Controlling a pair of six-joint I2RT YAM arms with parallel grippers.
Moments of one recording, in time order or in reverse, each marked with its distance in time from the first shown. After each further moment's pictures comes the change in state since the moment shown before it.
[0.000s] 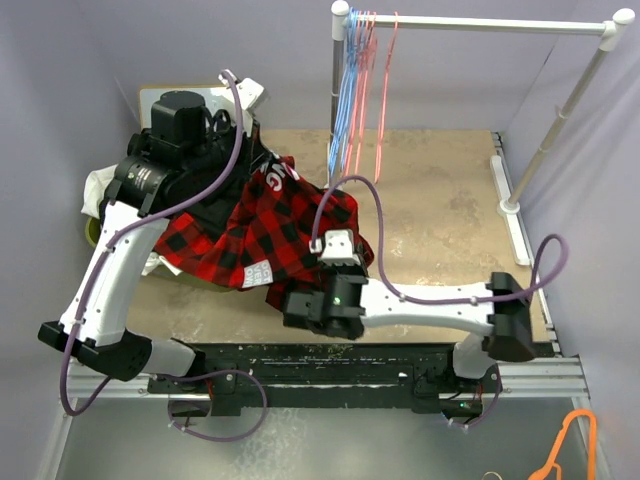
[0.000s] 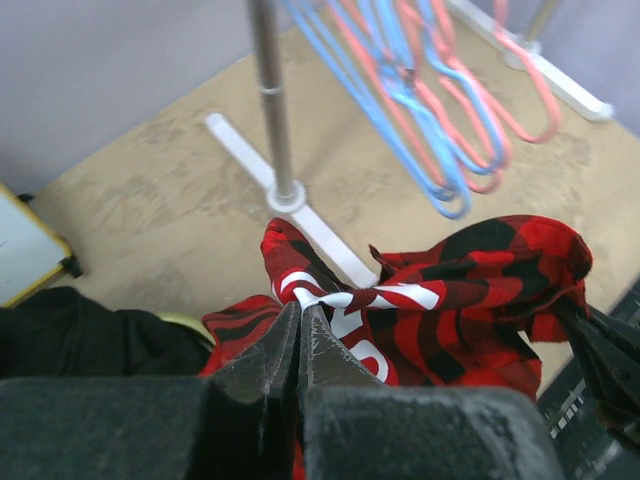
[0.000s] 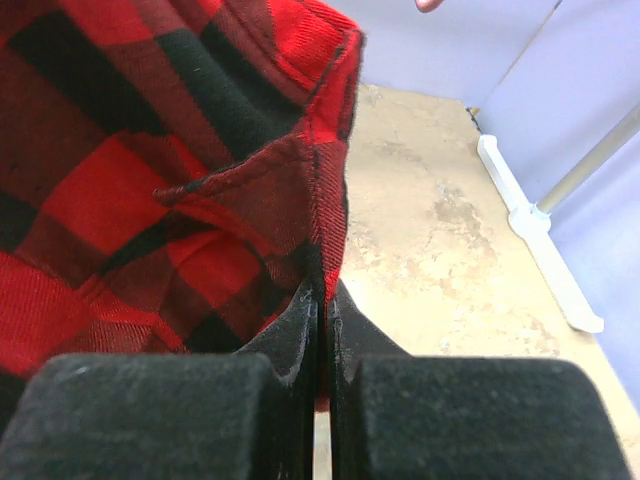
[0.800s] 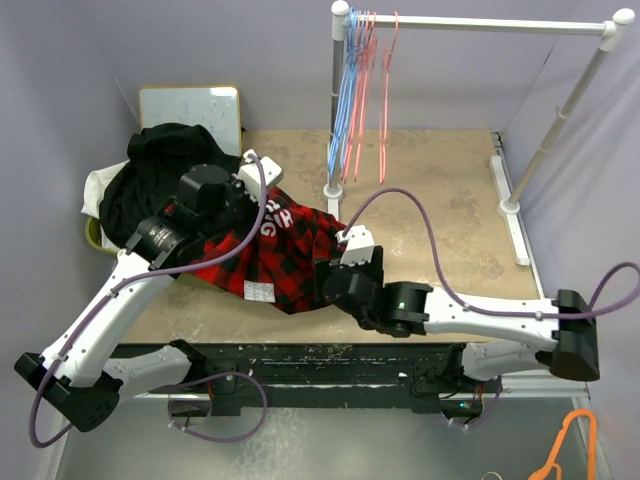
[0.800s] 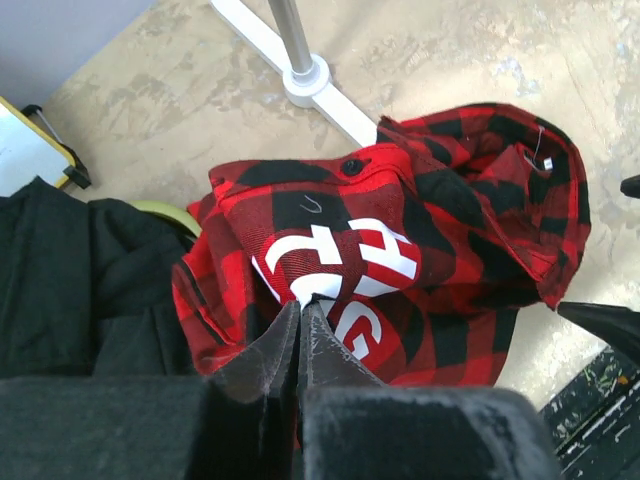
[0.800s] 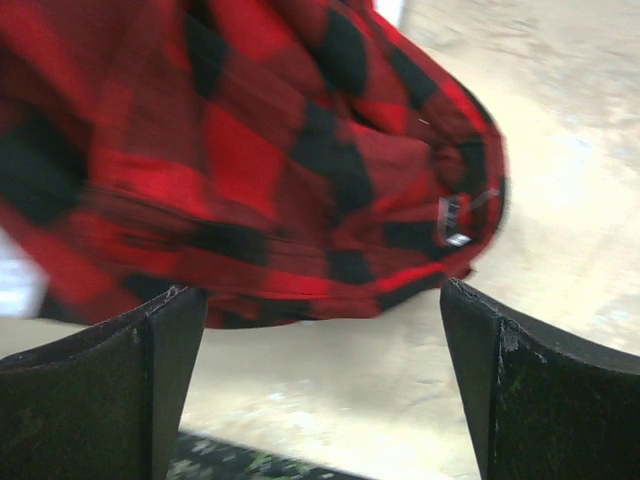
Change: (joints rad) left arm -0.154 -0.284 -0.554 0.150 -0.231 0.121; right arm -0.102 -0.362 -0.483 0.896 -0.662 -0.556
